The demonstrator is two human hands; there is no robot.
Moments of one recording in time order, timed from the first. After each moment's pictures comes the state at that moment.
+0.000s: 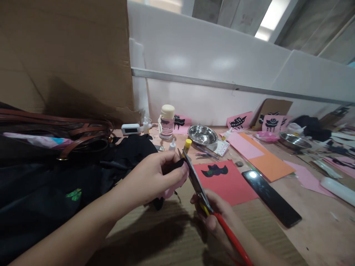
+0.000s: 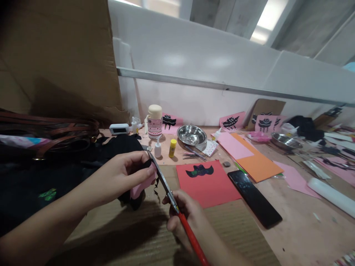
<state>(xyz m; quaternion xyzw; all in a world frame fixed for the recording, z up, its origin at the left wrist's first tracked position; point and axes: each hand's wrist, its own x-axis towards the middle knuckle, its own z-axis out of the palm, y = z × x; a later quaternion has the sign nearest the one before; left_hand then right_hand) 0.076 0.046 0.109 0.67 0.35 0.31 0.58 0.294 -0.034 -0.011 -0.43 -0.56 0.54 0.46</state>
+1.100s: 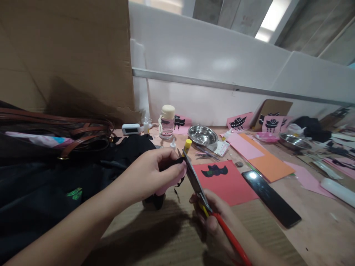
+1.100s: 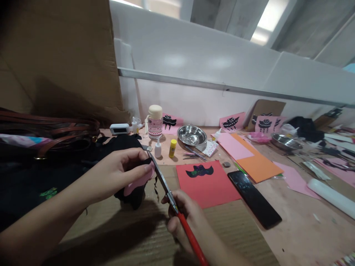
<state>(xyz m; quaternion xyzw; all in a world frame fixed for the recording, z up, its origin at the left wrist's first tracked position) 0.068 0.048 0.113 0.66 0.36 0.30 0.58 0.289 -0.037 0.008 -0.45 -0.56 0.54 0.45</state>
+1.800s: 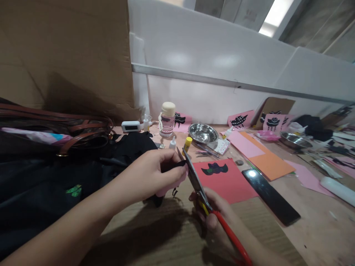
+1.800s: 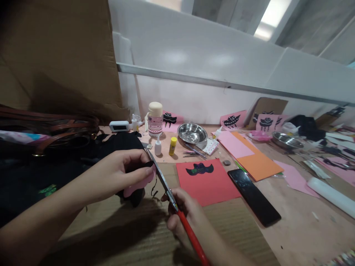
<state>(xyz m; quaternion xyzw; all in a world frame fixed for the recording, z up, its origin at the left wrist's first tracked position) 0.065 0.048 0.113 0.70 0.37 0.26 0.55 0.287 -0.039 0.016 -0.45 -0.52 0.58 0.44</state>
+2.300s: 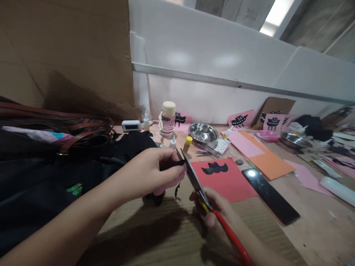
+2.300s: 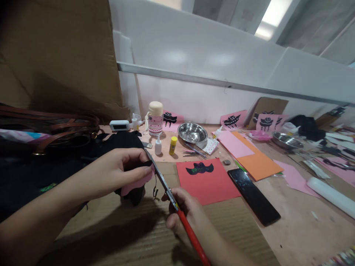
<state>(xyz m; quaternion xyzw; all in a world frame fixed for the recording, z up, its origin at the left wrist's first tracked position) 0.062 0.049 0.119 0.69 0.39 0.23 0.56 0.289 -0.039 0.021 -0.46 -0.55 0.55 0.42</state>
